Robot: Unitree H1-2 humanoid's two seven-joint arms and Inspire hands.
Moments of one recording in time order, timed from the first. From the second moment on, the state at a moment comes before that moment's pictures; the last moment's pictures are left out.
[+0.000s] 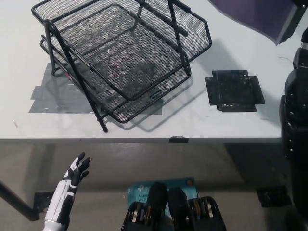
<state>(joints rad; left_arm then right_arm) 0.07 0.16 0.00 -0.03 0.06 -0.16 -0.08 -0.86 -0.14 0.00 -0.14 -0.37 -0.03 -0.34</state>
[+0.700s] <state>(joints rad) 0.07 0.16 -0.01 -0.03 0.06 -0.16 -0.09 -0.92 -0.15 0.13 0.08 -0.70 -0.21 -0.43</state>
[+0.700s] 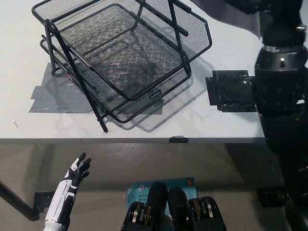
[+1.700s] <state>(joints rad) 0.07 0.16 -0.01 -0.02 0.06 -0.16 -0.09 -0.84 -0.27 0.41 0.28 -1.00 -0.42 -0.54</state>
